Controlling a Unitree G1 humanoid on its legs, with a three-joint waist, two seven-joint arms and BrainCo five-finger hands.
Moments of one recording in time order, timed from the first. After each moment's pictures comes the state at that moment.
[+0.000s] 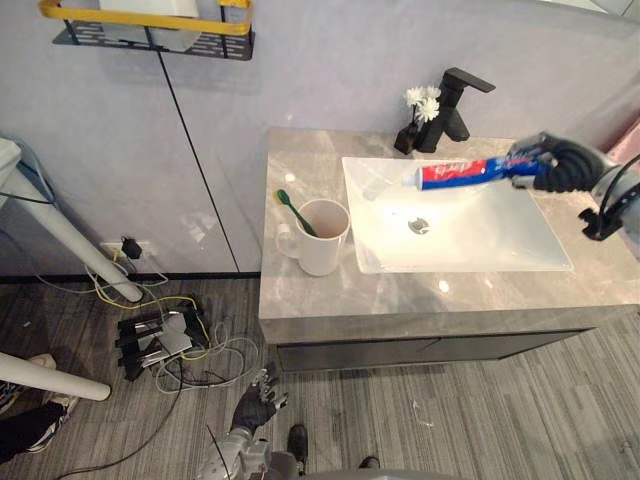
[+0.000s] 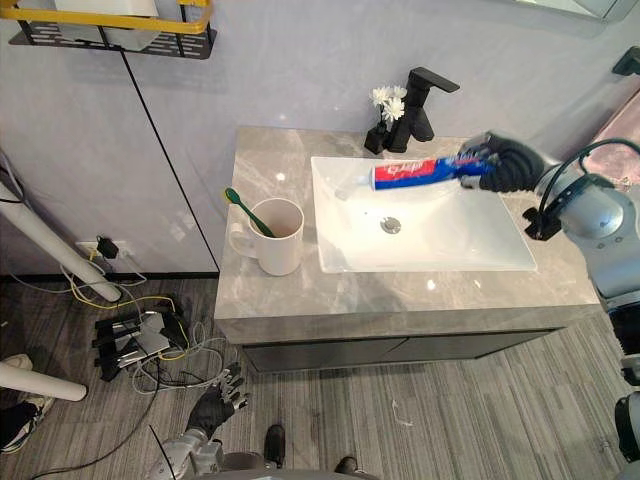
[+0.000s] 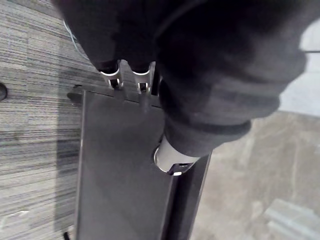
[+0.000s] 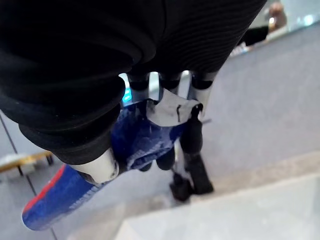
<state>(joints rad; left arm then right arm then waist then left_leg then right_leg) 0.38 0.06 -0.02 0.32 -0.23 -0.10 -0.14 -0.60 -1.10 0.09 0.25 0.03 -0.19 0.28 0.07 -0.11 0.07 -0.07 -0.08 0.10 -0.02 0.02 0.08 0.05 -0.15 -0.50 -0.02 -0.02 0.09</state>
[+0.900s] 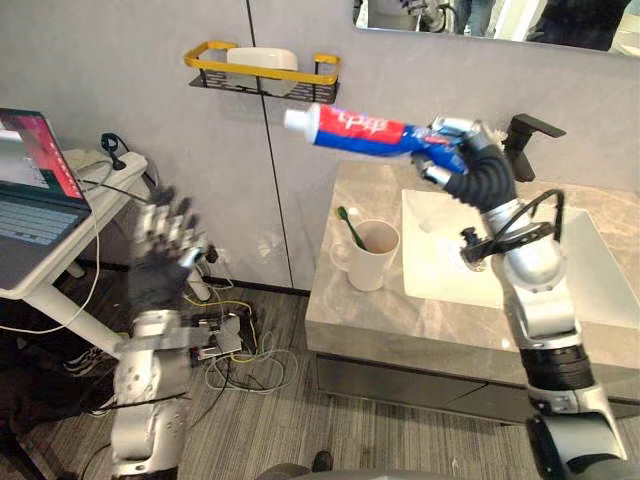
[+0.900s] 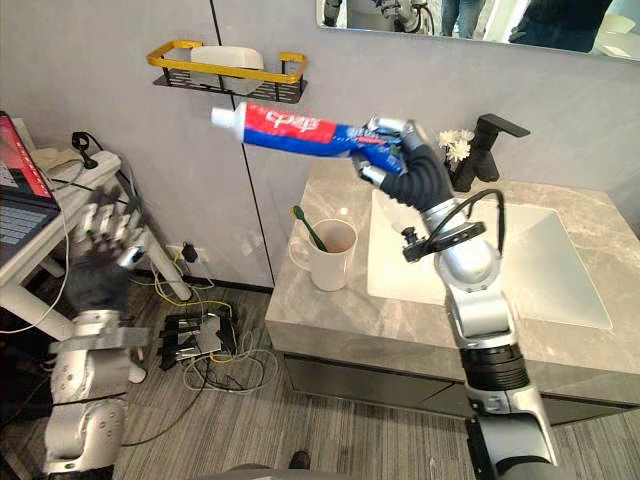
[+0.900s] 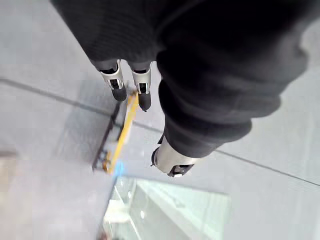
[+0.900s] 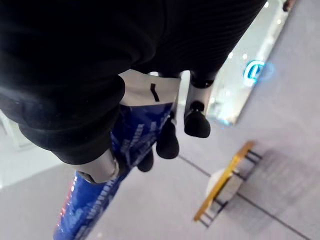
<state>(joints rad) 0.10 0.26 0.08 -0.43 -0.64 -0.16 -0.09 -0.43 -0.38 0.02 -0.16 0.09 -0.20 0.19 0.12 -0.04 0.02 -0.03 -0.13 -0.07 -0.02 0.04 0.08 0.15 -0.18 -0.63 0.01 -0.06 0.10</state>
